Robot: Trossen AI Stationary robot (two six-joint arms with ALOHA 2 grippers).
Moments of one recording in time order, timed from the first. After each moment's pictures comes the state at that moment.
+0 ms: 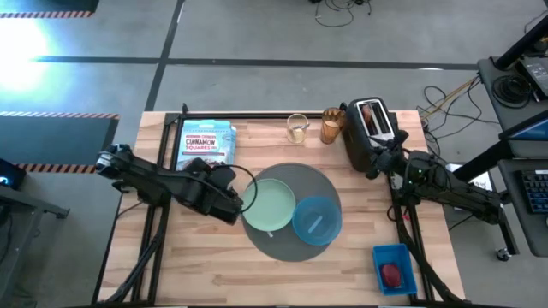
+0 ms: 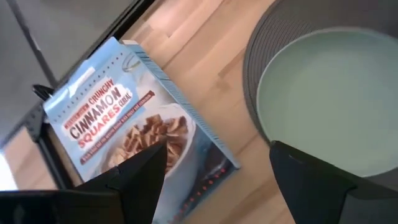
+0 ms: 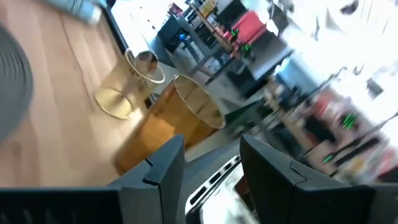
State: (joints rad) left arm -0.37 1.59 1.57 -1.57 -0.62 -1.17; right arm -0.33 0.06 0.21 -0.31 0.47 -0.74
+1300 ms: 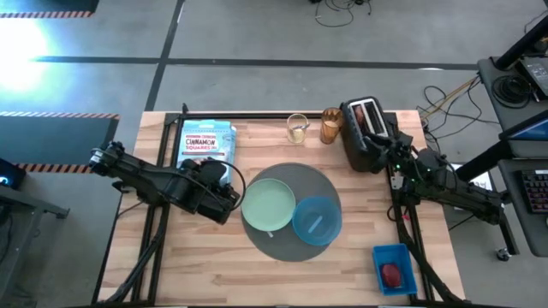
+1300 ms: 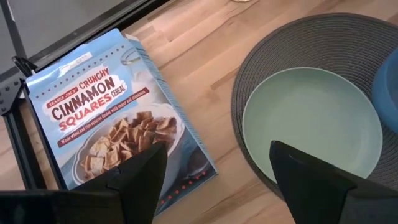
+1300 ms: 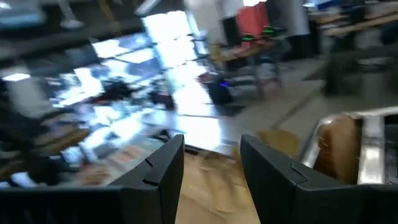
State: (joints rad) left arm -0.40 1.52 1.57 -1.57 -0.64 -1.35; right arm -0.33 0.08 0.21 -0.05 0.33 0.30
